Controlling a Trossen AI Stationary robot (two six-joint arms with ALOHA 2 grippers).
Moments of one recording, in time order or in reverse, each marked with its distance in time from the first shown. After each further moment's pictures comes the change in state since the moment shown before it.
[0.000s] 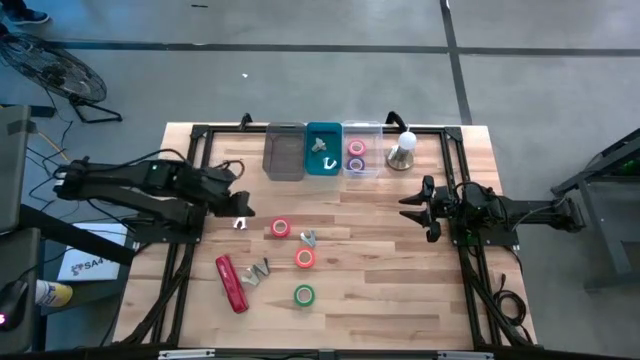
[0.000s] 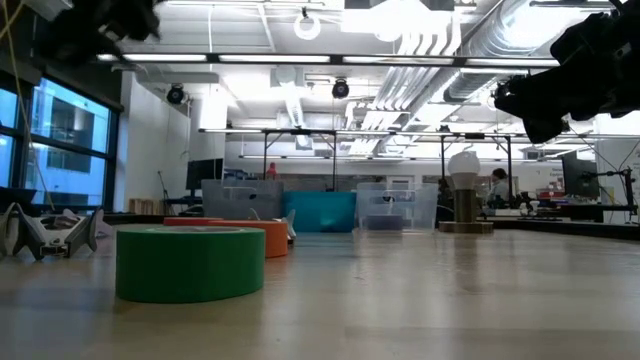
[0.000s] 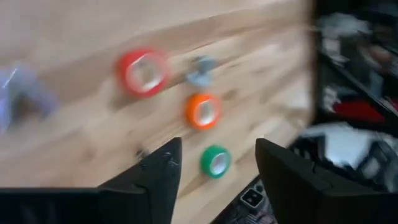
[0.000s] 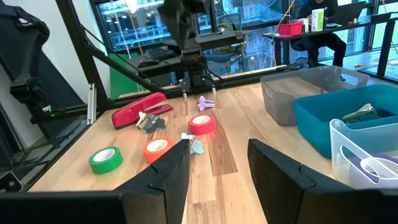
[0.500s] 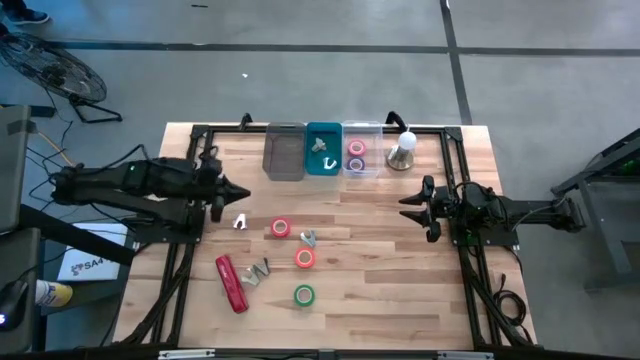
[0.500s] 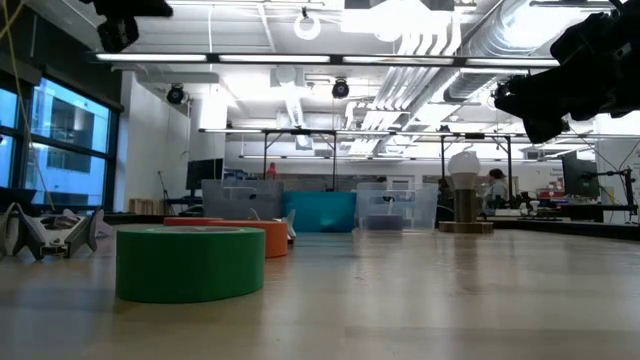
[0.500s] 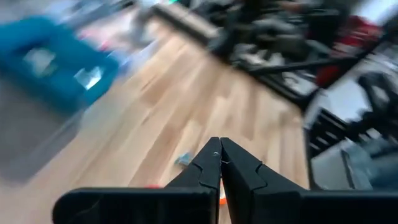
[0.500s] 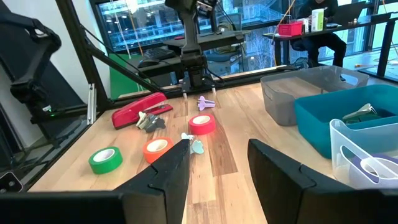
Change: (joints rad) left arm 0.001 -0.228 -0.099 0.277 -0.190 0.843; right arm 0.000 0.000 0.000 0.000 0.000 0.000
